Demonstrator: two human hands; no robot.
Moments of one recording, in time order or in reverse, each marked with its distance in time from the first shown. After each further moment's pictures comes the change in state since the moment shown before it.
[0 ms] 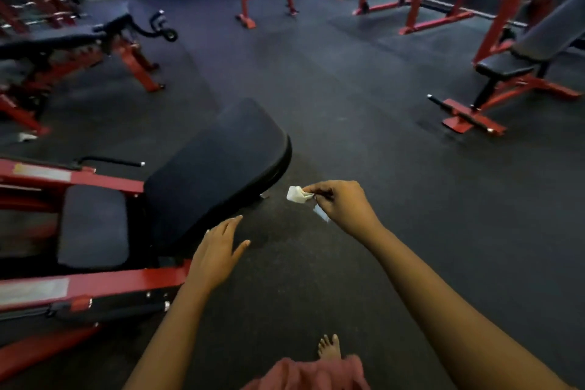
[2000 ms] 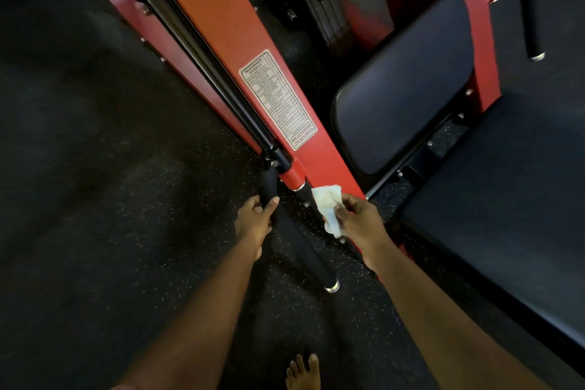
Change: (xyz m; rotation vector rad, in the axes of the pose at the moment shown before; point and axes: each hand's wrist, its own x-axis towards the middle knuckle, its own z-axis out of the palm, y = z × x) left_hand 0.000 -0.626 0.231 -1.294 0.907 -1.732; right_hand 0.231 -0.125 0.831 0.214 -1.155 0.143
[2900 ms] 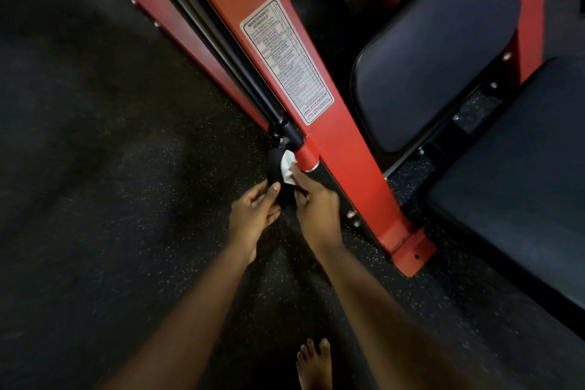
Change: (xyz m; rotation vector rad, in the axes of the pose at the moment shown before) left_hand -0.005 -0.009 -0.019 -0.143 -0.086 0.008; right_hand 0.006 0.007 0.092 -0.187 0.065 -0.469
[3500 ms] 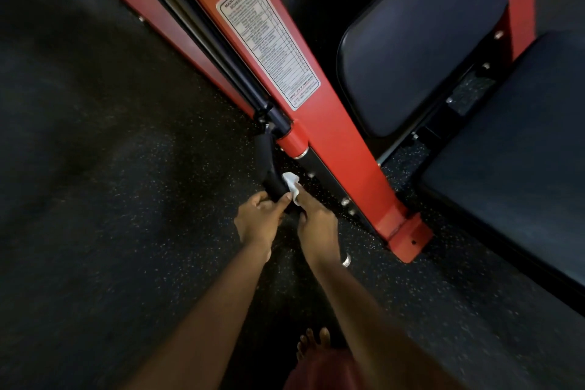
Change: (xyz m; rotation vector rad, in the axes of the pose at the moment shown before) left_hand -0.004 -0.035 0.027 0.215 0.187 0.005; right_hand -0.034 0.047 0.008 -0.128 -0.005 0.040
